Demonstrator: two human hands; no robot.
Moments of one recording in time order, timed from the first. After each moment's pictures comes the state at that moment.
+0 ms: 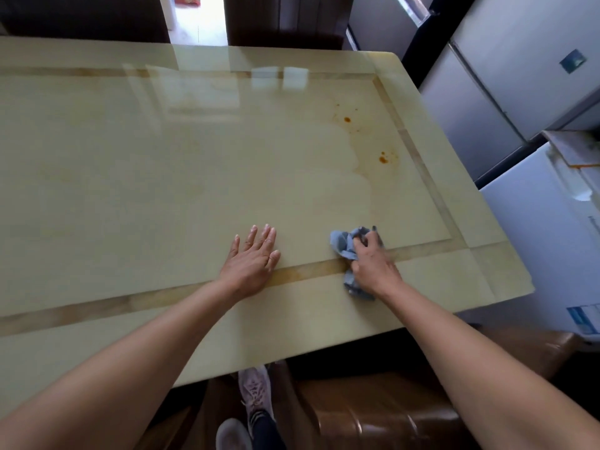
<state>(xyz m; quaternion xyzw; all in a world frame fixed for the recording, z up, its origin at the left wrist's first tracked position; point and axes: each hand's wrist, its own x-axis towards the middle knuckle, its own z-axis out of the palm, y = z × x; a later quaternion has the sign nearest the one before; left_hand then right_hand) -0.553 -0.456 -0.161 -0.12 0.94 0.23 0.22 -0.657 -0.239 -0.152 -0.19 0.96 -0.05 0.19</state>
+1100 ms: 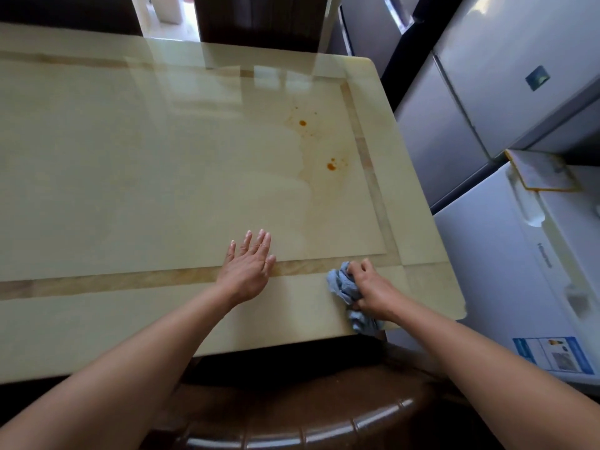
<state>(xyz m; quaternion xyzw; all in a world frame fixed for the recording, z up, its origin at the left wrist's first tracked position) -0.620 -0.311 -0.150 -0.18 0.93 0.24 0.23 -0.732 -0.081 -0.141 -0.28 0.91 -0.01 0.32</state>
